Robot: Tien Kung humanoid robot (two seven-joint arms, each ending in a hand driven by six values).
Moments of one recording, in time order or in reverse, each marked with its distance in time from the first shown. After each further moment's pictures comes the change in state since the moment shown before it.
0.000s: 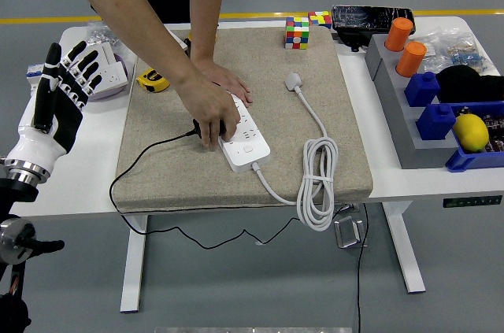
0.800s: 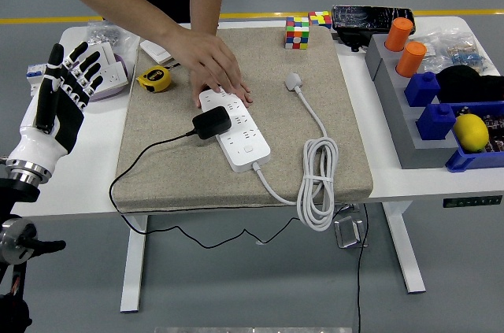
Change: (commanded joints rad) left arm -0.002 -0.003 0.004 -0.001 0.018 0.004 0.004; right arm 0.006 -0.001 -0.002 0.000 0.001 -0.002 -0.002
